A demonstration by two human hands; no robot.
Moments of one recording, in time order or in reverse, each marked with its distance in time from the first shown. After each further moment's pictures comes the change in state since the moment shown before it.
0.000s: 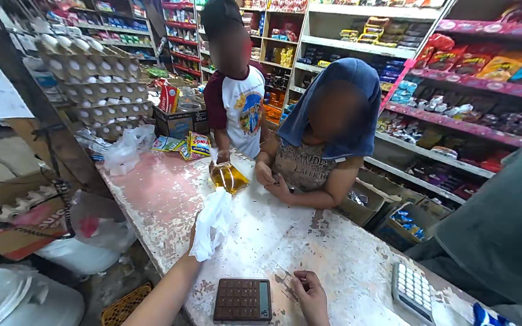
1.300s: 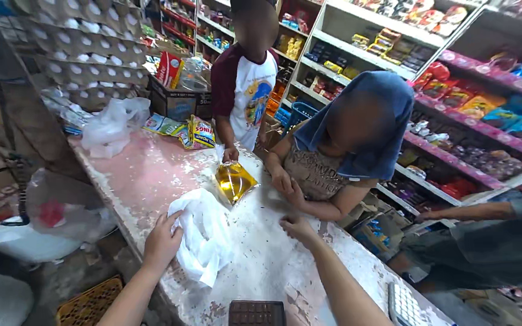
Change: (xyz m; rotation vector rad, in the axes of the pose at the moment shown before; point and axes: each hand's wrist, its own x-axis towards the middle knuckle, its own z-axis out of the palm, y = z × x) left_hand 0.042 -0.114 -0.069 0.109 0.123 -0.118; right_hand 0.204 -0.130 0.066 -0.400 -0.563 0.158
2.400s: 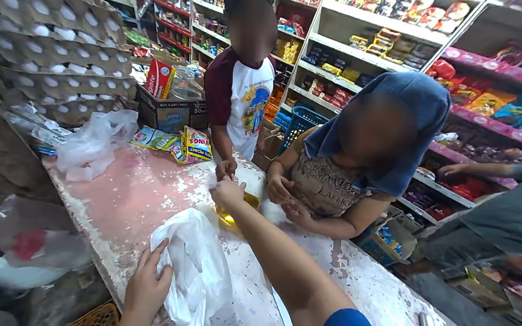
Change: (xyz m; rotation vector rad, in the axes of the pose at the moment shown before) left_hand -0.005 -0.002 0.007 -0.006 0.094 -0.007; right_hand 0.147 -0.207 0.093 -0.502 0.064 -0.234
